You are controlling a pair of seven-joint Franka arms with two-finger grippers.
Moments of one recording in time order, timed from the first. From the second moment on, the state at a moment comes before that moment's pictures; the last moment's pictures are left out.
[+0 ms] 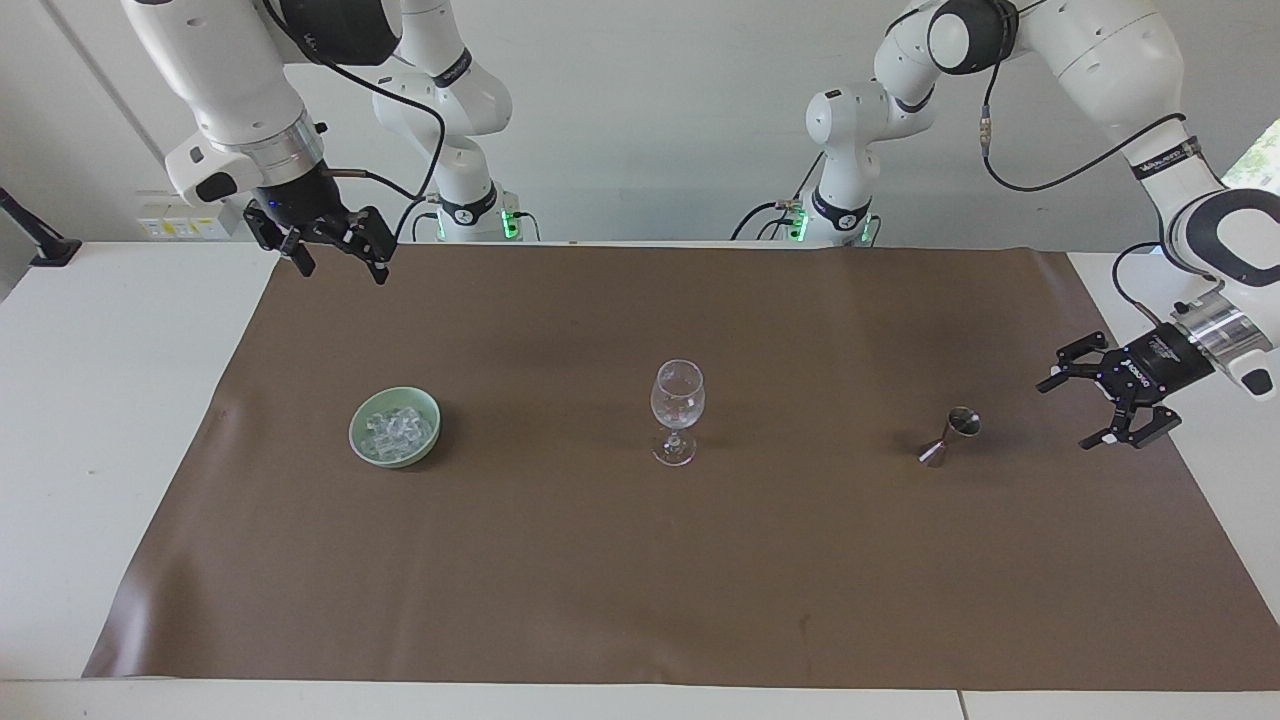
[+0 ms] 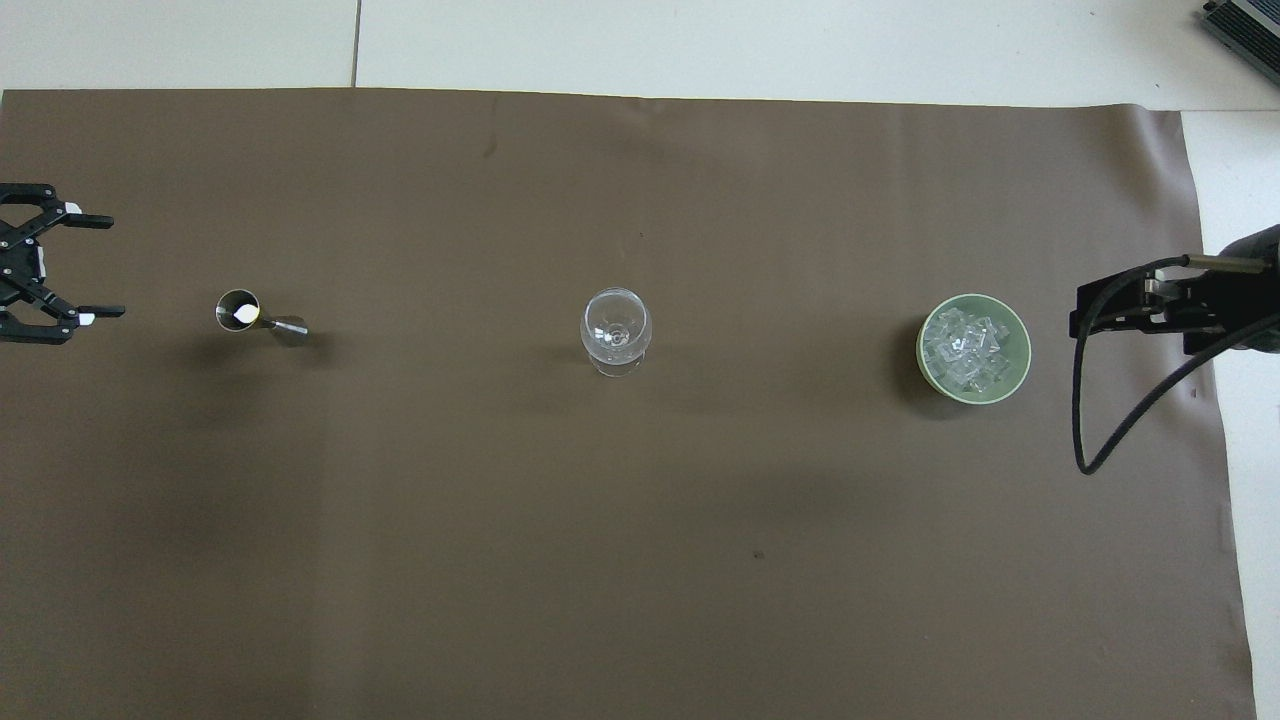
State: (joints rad) left arm 0.16 0.37 0.24 -1.60 -0.81 1.73 -1.04; right arm -0.01 0.00 0.02 -1.58 0.01 1.56 0.16
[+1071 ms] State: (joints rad) left arm 0.18 0.45 0.26 -1.78 -1.04 1.73 -0.95; right arm -0.01 0.00 0.02 -1.58 0.01 1.56 0.16
